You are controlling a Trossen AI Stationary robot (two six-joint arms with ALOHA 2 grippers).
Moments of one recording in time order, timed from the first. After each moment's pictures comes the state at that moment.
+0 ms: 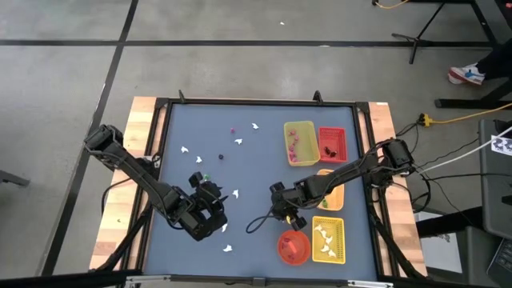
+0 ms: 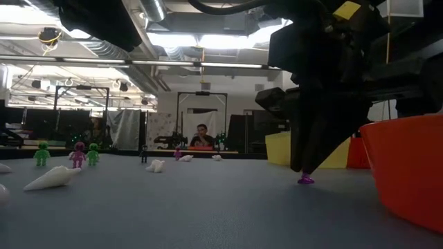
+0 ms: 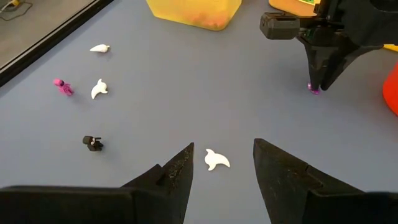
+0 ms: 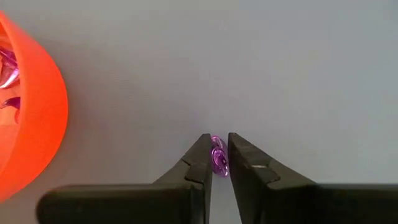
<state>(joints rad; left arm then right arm) -0.64 1.53 1.12 -0.79 -0.85 -1.05 0.31 1.84 1.06 -0.32 -0.09 -0.24</state>
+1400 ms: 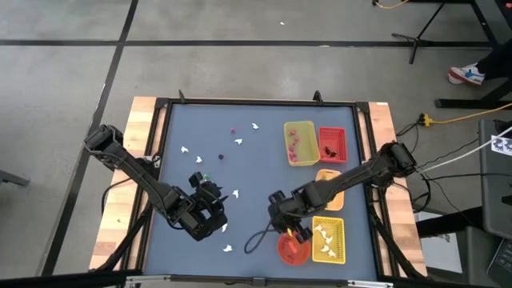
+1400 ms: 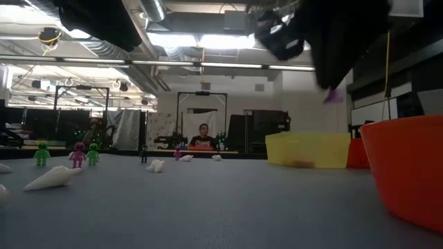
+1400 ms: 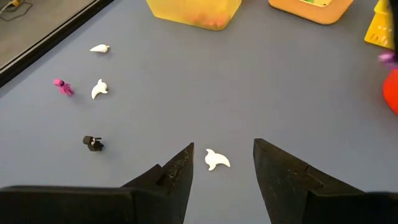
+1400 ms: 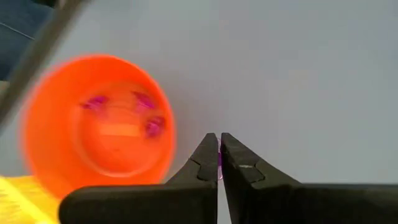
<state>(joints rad) -0.64 1.53 1.12 -0.79 -0.85 -1.04 0.42 1.83 1.41 -0.75 -0.15 -0.19</state>
